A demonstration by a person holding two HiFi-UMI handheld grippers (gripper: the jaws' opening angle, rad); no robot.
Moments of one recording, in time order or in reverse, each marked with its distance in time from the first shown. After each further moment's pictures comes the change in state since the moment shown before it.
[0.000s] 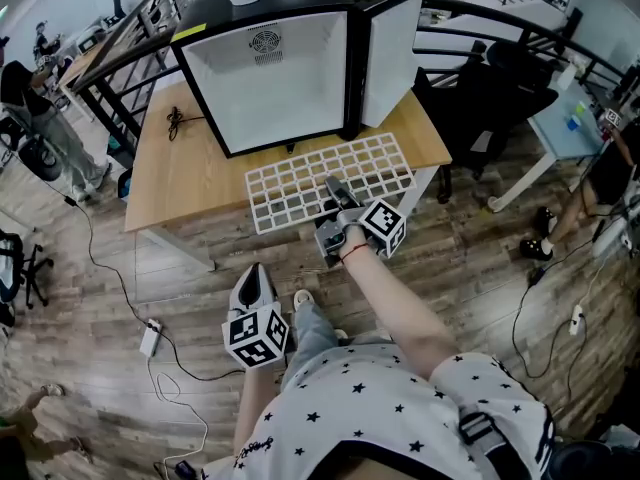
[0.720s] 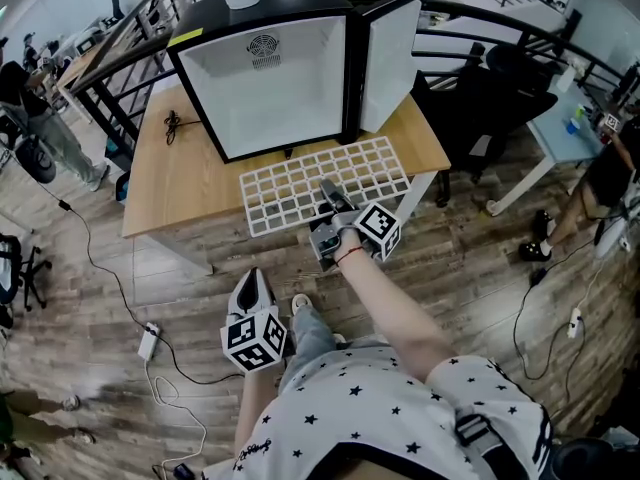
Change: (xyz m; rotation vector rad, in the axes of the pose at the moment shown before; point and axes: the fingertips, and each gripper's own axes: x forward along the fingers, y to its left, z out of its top) left arm 0.008 0.004 -0.001 -0.029 0.007 0.009; right arm 0.012 0.000 -0.002 0.017 0.000 0.005
